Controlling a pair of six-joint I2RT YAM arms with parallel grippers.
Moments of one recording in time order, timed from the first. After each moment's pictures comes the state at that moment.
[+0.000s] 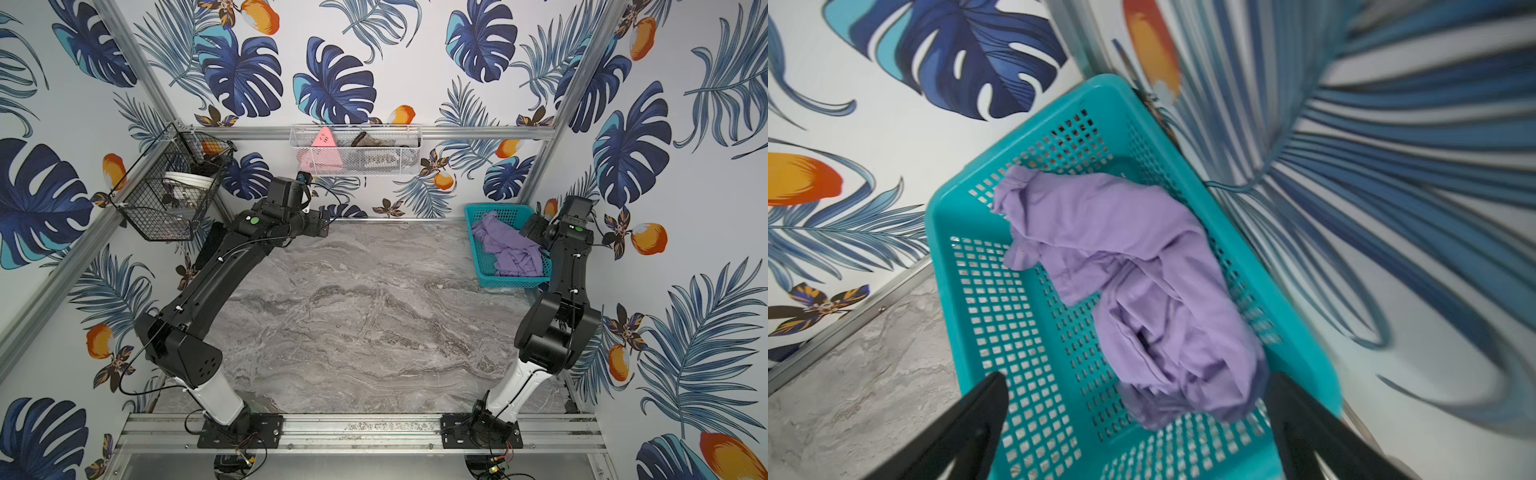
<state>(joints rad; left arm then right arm) -0.34 1.72 1.87 -0.78 -0.23 -0.07 -0.42 1.93 1.84 -0.67 -0.11 0.20</state>
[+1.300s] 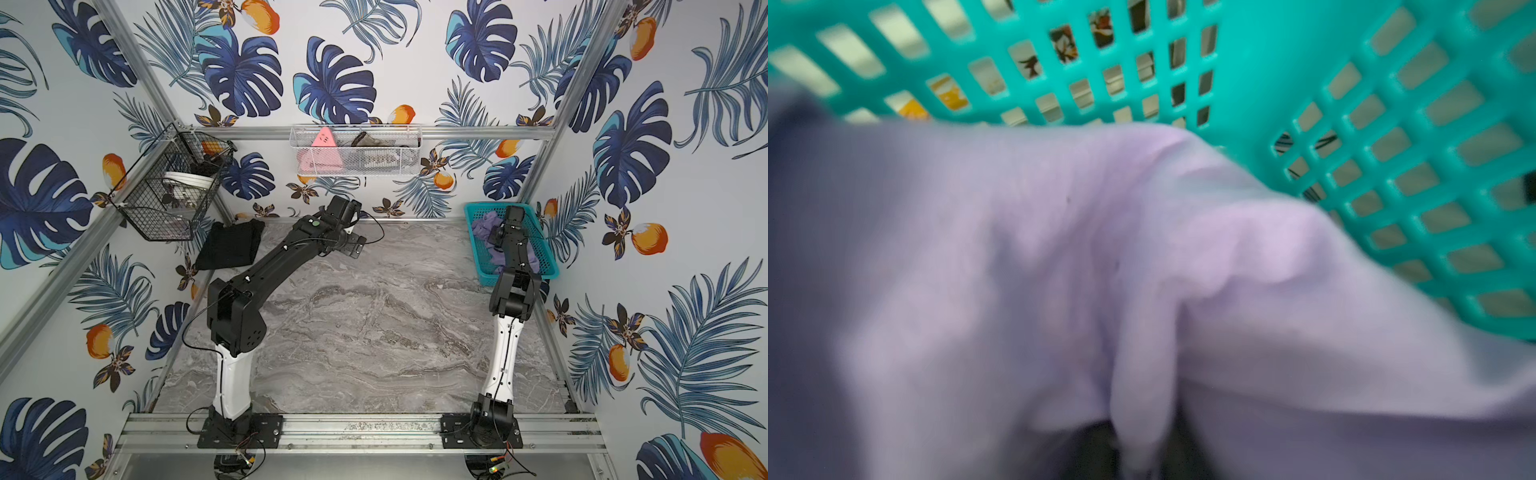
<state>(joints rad) -0.48 2.08 2.05 -0.84 -0.30 0.05 -0.26 2.74 2.51 -0.61 0.08 0.14</state>
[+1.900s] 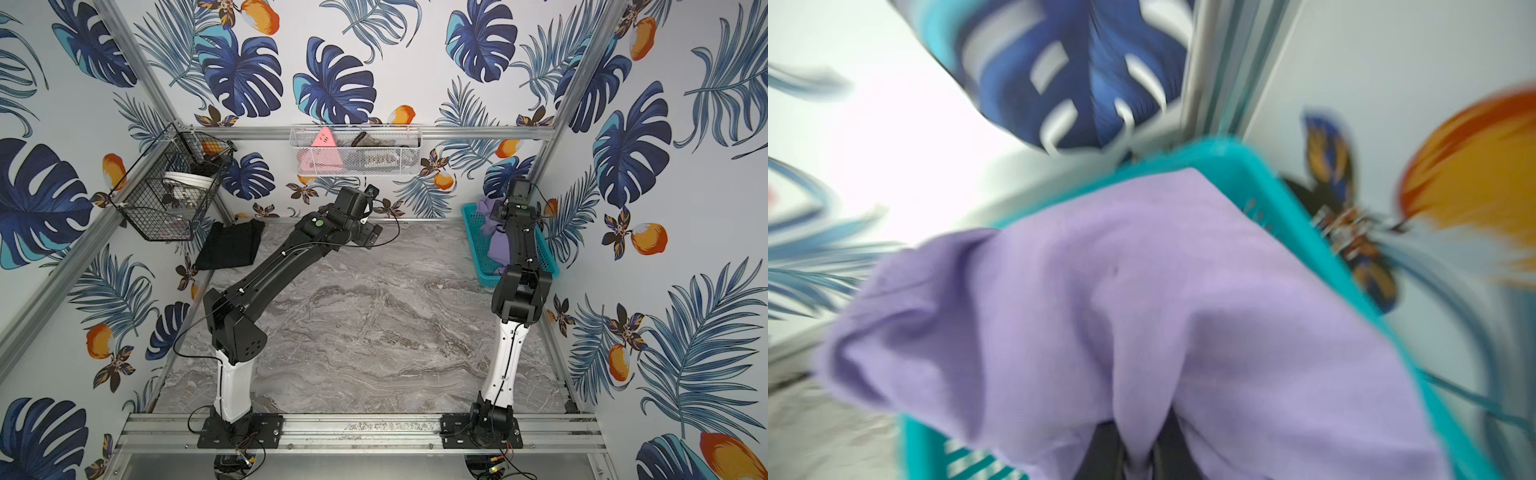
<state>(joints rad) -0.59 2.02 2.15 -0.80 -0.38 0.10 -0.19 2.34 2.36 -0.63 0.15 0.11</state>
